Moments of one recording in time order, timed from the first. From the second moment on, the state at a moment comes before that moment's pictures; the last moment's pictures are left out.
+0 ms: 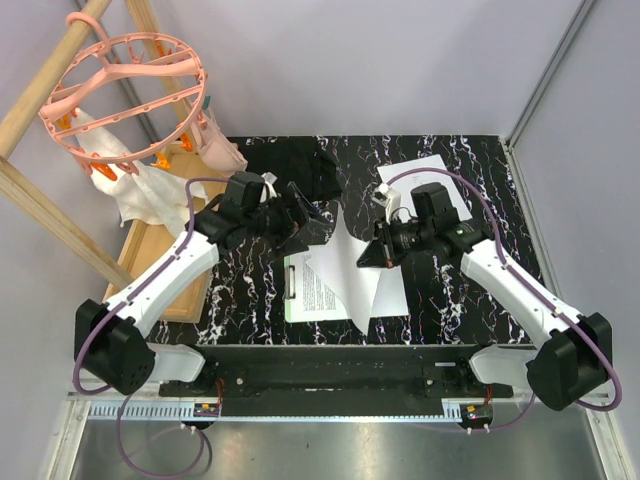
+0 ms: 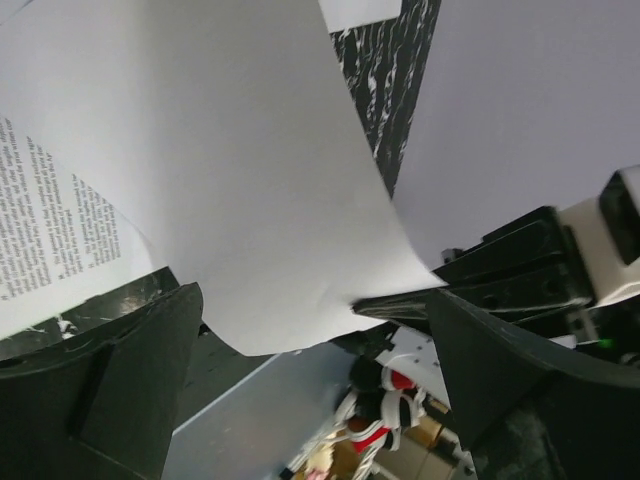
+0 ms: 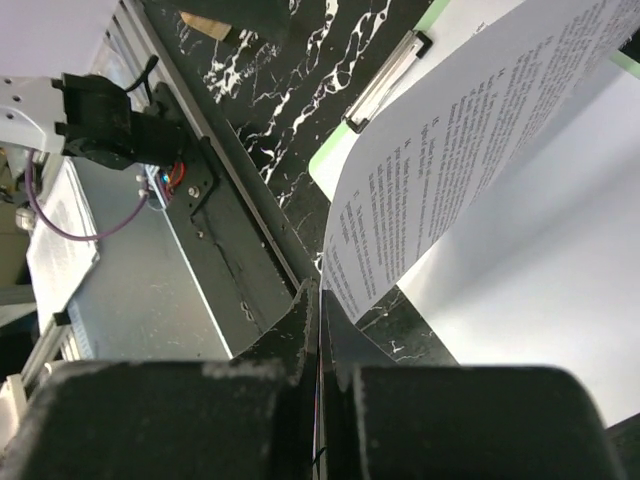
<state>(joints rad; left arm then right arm) -0.49 1.32 1.10 -0.47 0.49 -1.08 0.47 1.24 1.02 -0.53 -0.75 0.18</state>
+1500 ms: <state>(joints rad) -0.72 1.56 1.38 -0.83 0.09 -1.25 0.71 1.26 1.14 -0.70 -0.37 0.05</state>
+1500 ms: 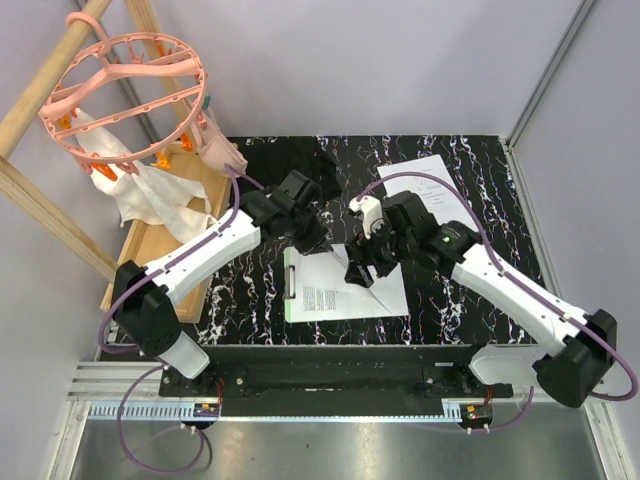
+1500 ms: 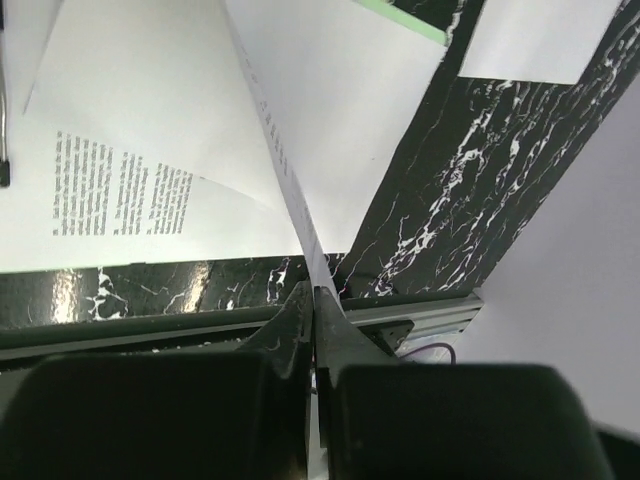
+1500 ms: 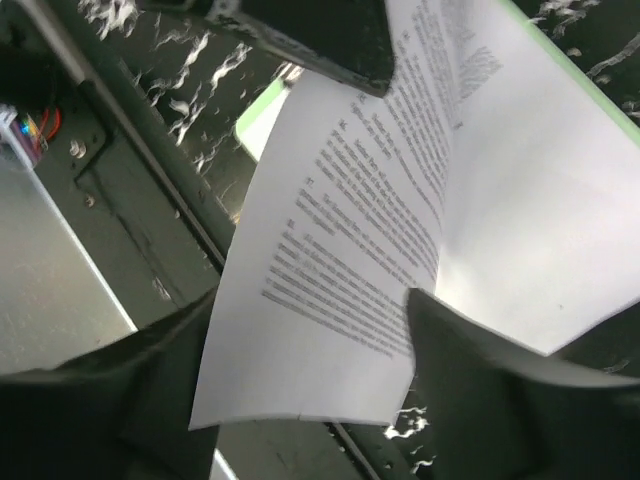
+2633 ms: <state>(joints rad) -0.72 1.23 0.59 0.03 0.22 -0.83 0.63 0.88 0.60 -0.52 -0.17 0.80</state>
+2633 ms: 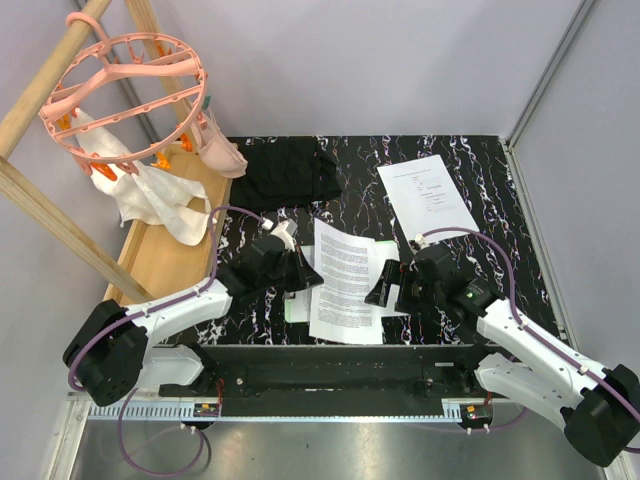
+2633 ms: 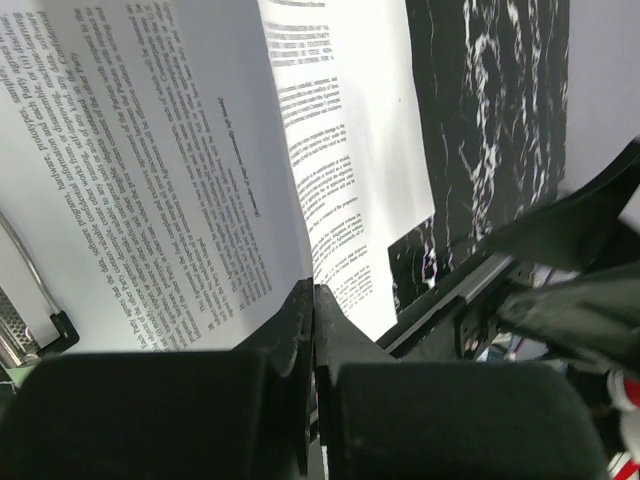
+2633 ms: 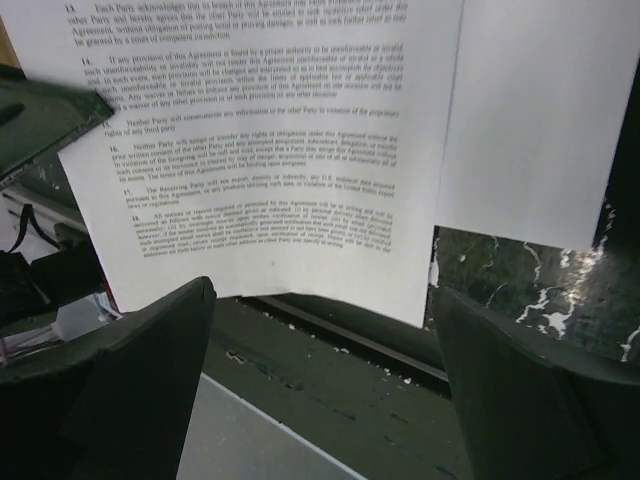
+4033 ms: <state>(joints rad) -0.84 1.22 0.57 0.11 -0.20 -1.55 0.72 0.82 0.16 0.11 0.04 1.79</state>
